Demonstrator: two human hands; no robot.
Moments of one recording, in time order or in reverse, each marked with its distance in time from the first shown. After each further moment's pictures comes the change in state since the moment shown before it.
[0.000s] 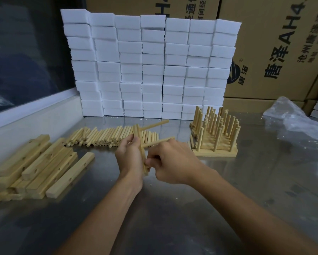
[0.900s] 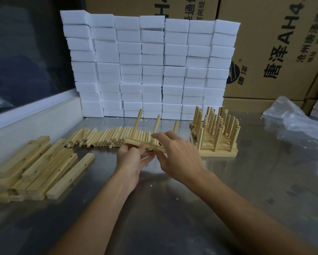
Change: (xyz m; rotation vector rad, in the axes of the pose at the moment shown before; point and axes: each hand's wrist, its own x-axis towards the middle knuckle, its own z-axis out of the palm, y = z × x) left_hand 0.006 0.005 -0.008 -0.004 -0.217 -0.202; right_hand 0.003 0.018 0.020 -0.114 0.190 0.126
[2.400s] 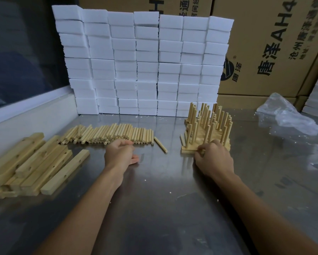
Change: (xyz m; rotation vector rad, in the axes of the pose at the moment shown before) left_hand 0.008 0.002 -0.017 0.479 0.181 0.112; right_hand -0.040 0.096 0.008 -0.010 -0.025 0.612
